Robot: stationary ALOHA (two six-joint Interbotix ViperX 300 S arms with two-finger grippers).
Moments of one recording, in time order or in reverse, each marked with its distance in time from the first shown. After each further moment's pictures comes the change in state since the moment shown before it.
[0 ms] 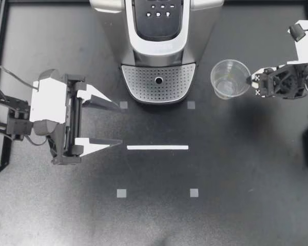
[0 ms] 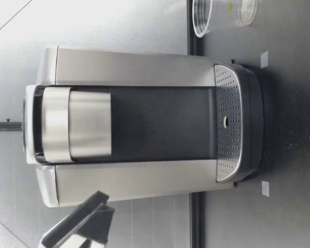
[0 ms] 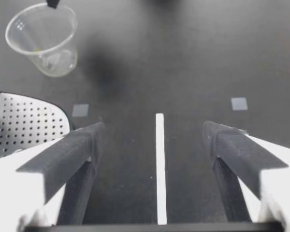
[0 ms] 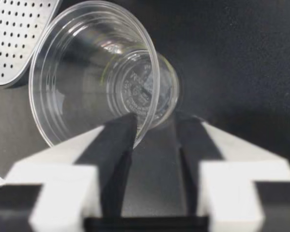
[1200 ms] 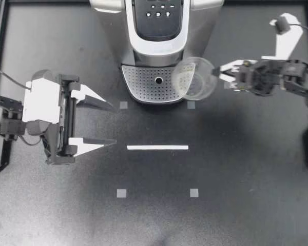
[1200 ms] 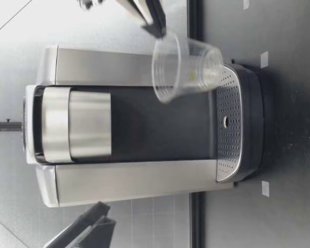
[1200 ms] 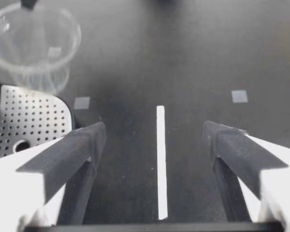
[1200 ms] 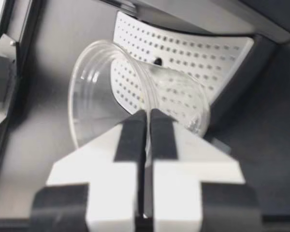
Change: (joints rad) left arm 0.000 -0.043 0.034 0.000 0.000 0.000; right arm 0.181 0.156 -0.161 0.020 -0.311 0.189
